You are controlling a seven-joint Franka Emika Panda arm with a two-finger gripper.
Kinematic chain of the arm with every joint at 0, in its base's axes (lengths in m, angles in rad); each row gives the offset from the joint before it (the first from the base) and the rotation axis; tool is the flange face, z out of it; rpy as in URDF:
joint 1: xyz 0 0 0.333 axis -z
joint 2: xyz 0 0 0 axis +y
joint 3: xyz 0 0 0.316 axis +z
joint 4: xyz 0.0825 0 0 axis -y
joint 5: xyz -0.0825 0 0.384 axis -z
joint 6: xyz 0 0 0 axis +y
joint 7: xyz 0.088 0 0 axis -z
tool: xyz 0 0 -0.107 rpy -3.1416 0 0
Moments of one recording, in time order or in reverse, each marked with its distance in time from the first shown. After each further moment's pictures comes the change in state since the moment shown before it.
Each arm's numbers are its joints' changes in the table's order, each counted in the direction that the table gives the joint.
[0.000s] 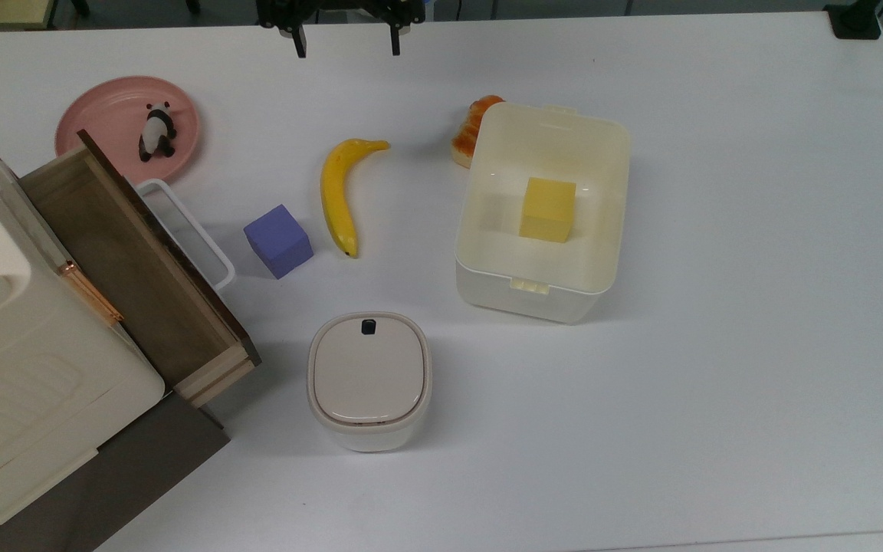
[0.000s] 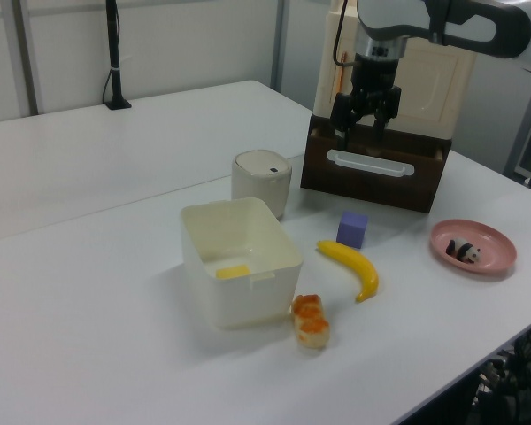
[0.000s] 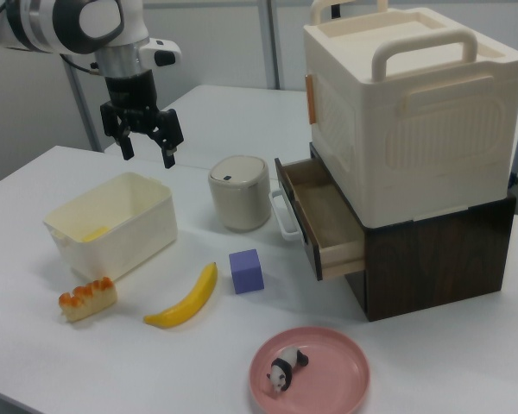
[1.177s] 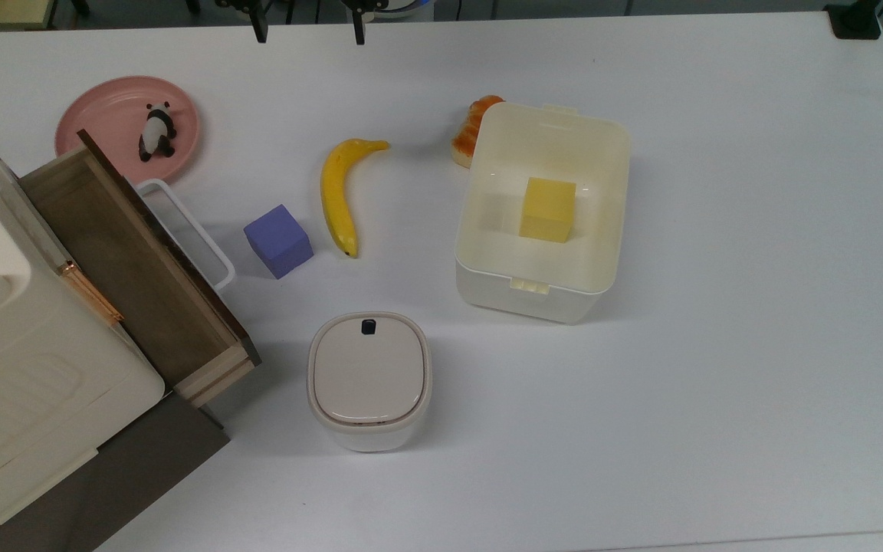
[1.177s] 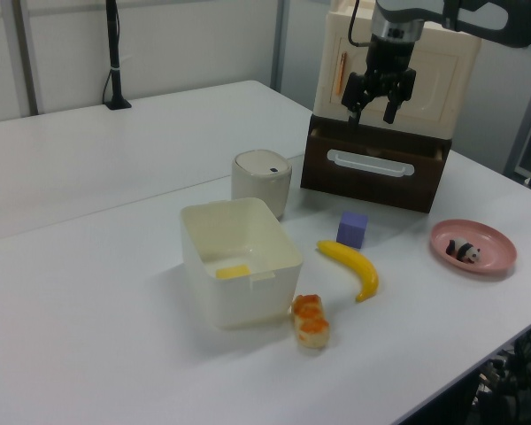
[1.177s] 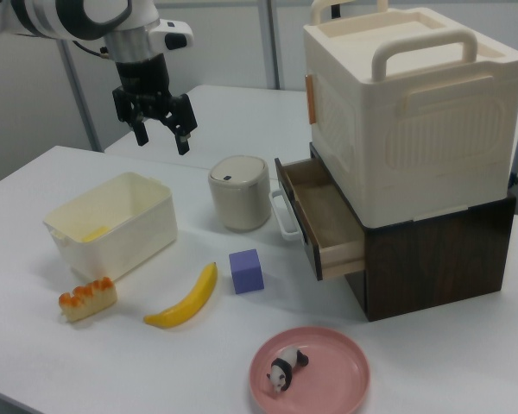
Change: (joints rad) arm 0.042 0.003 -0.012 0.060 0.000 -0.002 0.000
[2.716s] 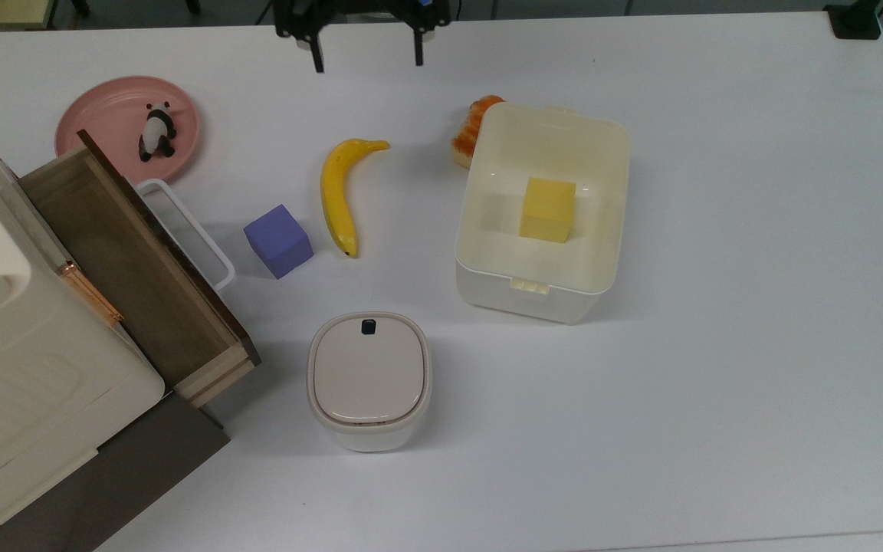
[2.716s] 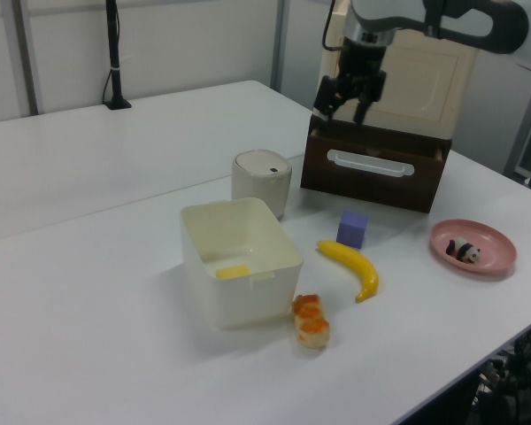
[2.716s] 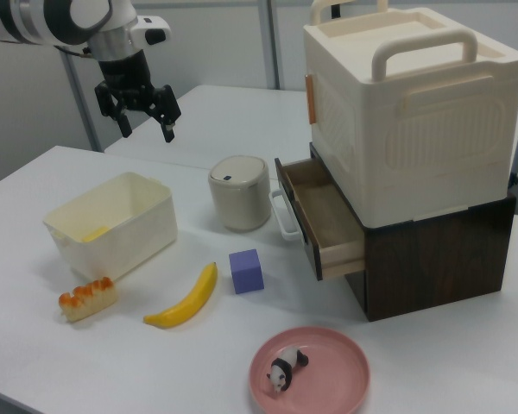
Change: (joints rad) arm -0.066 0.022 0.035 -0.004 -0.002 -0.108 -0.040
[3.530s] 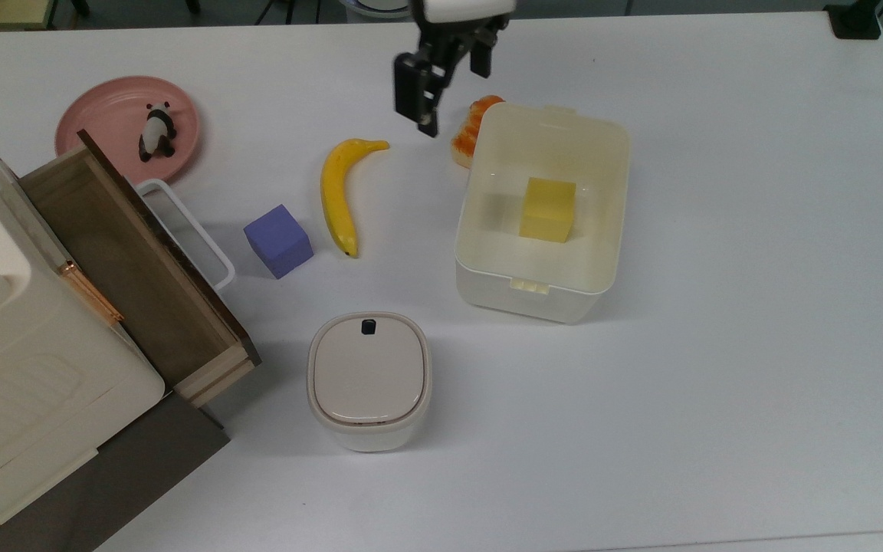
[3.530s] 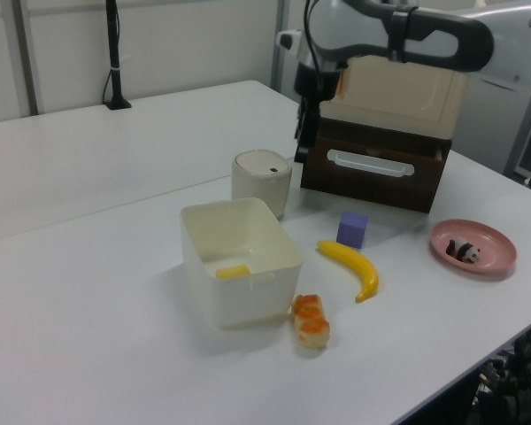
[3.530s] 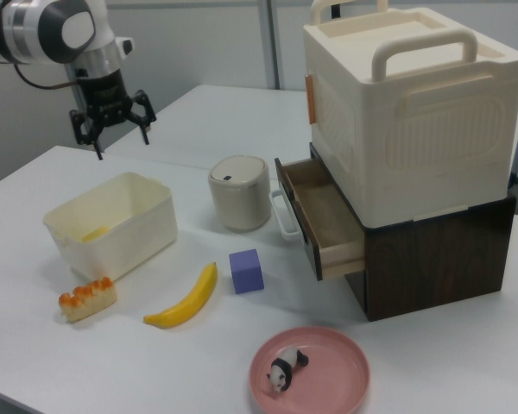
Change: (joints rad) arm -0.050 0.069 0.083 -0.009 0.002 -0.041 -0.719
